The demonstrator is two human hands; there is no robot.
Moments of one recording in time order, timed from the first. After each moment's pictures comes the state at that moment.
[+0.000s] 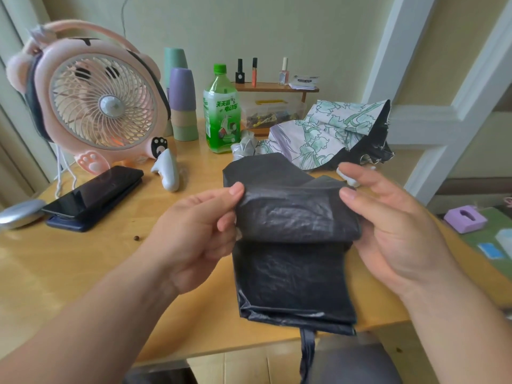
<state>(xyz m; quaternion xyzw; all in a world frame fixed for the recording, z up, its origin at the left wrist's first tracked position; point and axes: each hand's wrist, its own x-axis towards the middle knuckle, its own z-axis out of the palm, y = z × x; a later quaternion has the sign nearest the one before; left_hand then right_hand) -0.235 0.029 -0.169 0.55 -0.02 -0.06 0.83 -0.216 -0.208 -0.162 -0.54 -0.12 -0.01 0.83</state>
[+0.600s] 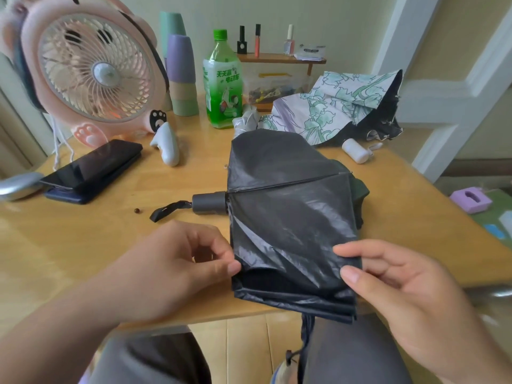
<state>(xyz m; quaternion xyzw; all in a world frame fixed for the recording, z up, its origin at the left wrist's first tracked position) -0.286 0.068 -0.198 0.89 -0.12 -0.07 0.43 -0.300 -0.233 -0.209 -0.78 -0.13 0.00 0.62</state>
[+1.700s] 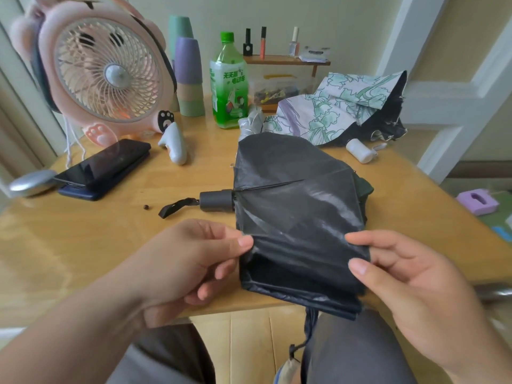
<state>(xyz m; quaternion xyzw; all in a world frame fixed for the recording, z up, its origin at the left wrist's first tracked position) -0.299 0.042 -0.183 0.70 0.02 -0.20 0.68 -0.303 -0.235 -0.210 -0.77 -0.13 -0.02 0.62</state>
